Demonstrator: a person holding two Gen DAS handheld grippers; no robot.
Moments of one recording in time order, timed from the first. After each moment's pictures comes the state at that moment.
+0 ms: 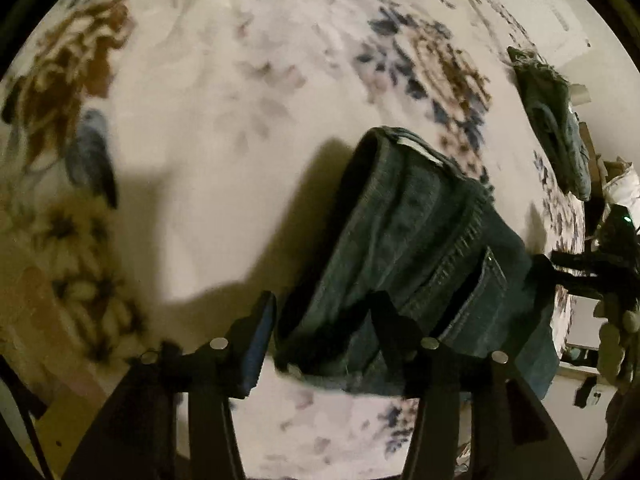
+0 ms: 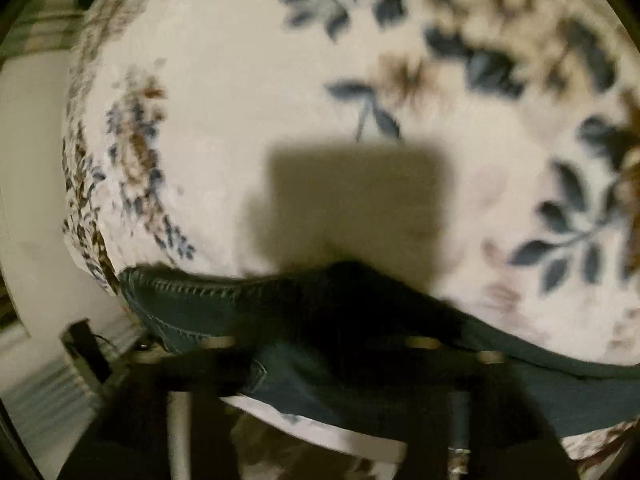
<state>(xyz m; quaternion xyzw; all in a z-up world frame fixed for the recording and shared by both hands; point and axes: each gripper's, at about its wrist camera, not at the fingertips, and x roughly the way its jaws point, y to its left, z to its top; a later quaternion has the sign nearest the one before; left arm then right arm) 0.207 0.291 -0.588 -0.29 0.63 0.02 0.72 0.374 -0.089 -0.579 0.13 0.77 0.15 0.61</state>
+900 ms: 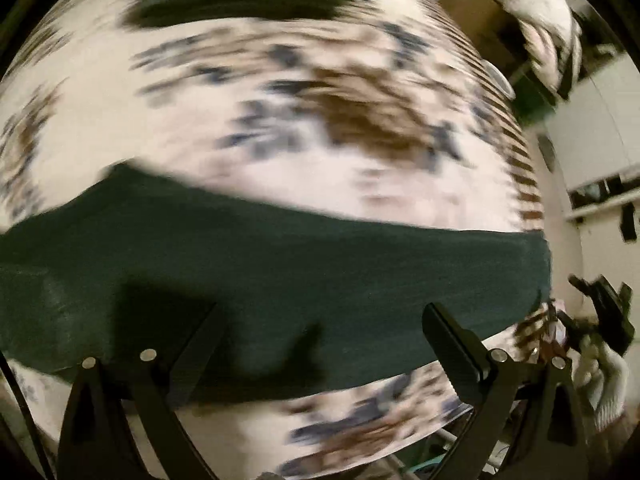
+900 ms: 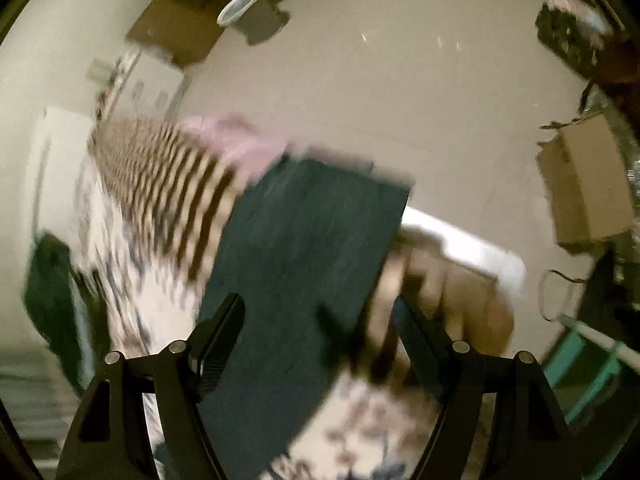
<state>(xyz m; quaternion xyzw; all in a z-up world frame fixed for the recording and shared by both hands) 0.275 -0.148 -0.513 -0.06 0.64 -0.18 0.75 0.028 -0.692 -0.548 0.51 0.44 -0.29 0.69</state>
